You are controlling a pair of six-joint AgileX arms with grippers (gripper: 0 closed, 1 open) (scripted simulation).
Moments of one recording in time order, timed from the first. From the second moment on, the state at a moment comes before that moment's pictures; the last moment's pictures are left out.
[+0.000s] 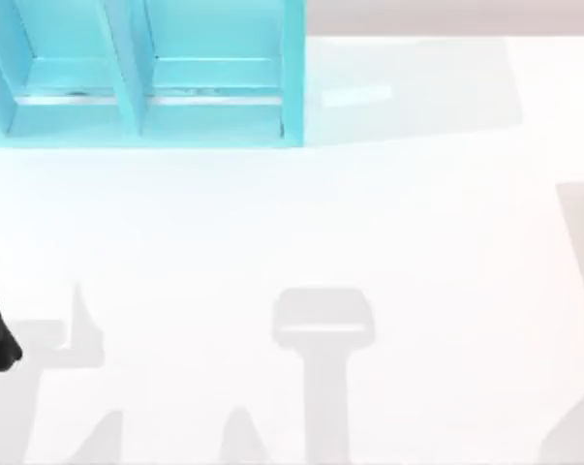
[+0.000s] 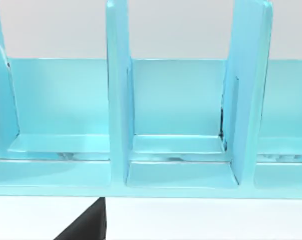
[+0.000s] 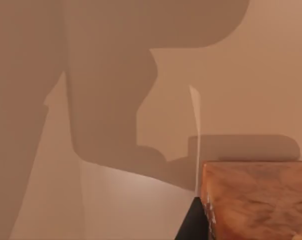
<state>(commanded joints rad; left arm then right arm) 0.00 0.00 0.00 0.00 0.00 0.00 -0.57 1.80 1.04 -0.81 0.00 -0.56</state>
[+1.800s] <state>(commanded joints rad) 0.00 0.00 0.00 0.00 0.00 0.00 -0.51 1.73 1.46 -1.32 0.00 -0.49</state>
